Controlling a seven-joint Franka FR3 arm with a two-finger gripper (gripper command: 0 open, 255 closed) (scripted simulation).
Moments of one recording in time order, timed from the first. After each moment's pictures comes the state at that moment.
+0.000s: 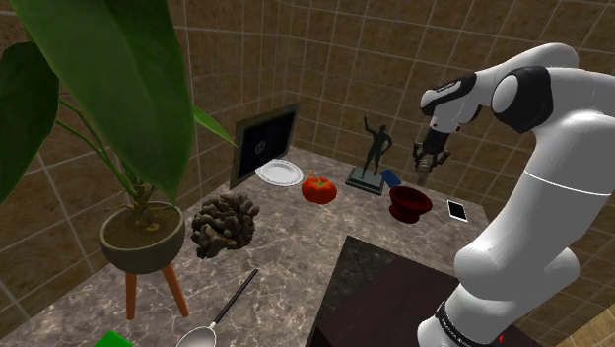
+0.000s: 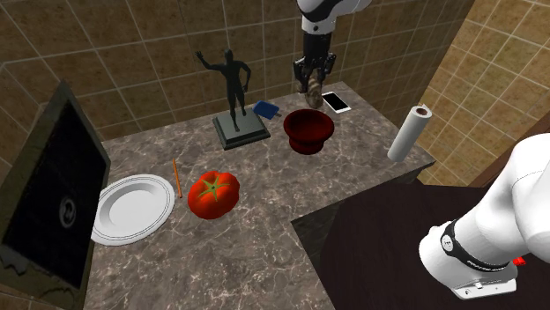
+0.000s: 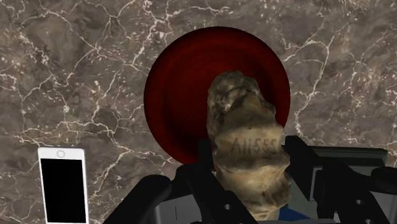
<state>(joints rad) -0.46 0.15 -0.42 -1.92 0.10 1.98 0.09</state>
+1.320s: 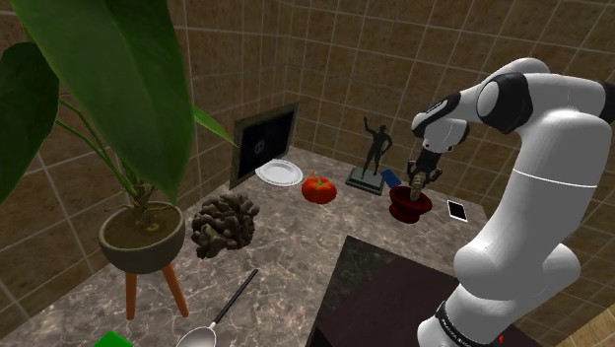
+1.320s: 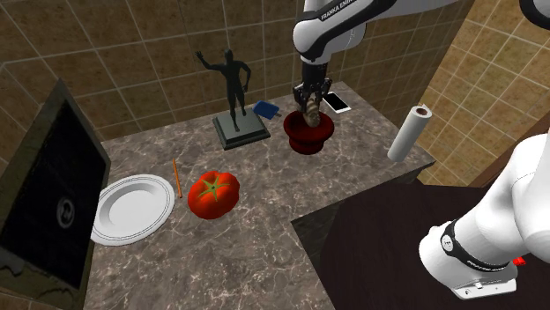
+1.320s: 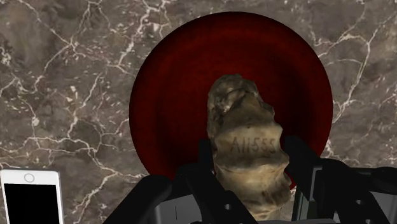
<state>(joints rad) -0.47 0.25 -0.41 -2.02 0.16 2.16 0.04</state>
